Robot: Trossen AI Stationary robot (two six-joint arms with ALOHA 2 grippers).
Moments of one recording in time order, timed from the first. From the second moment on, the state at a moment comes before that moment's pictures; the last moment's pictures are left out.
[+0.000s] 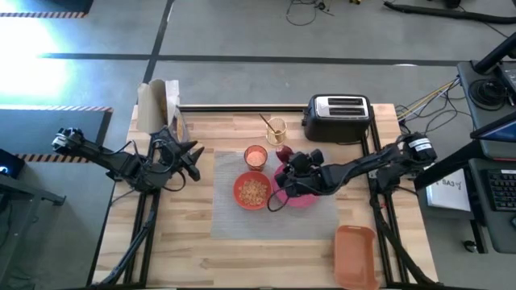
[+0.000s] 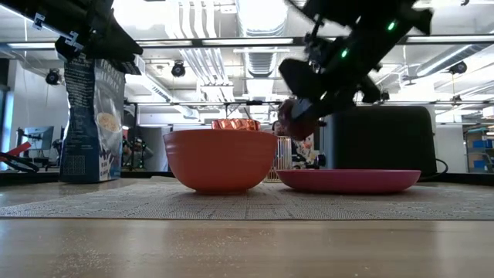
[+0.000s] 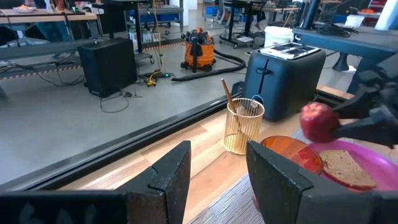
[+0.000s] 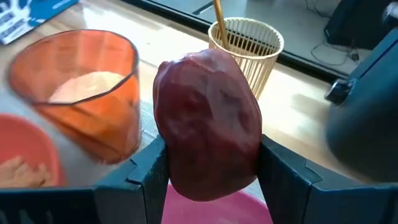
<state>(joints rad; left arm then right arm) -0.37 0.69 0.53 -0.31 -1.13 -0.52 0.18 1.63 0.97 -0.35 0.92 0.87</state>
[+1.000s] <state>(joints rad) -0.38 0.69 0.53 -0.31 -1.13 -0.48 0.09 1.90 0.92 0.12 0.88 0.97</state>
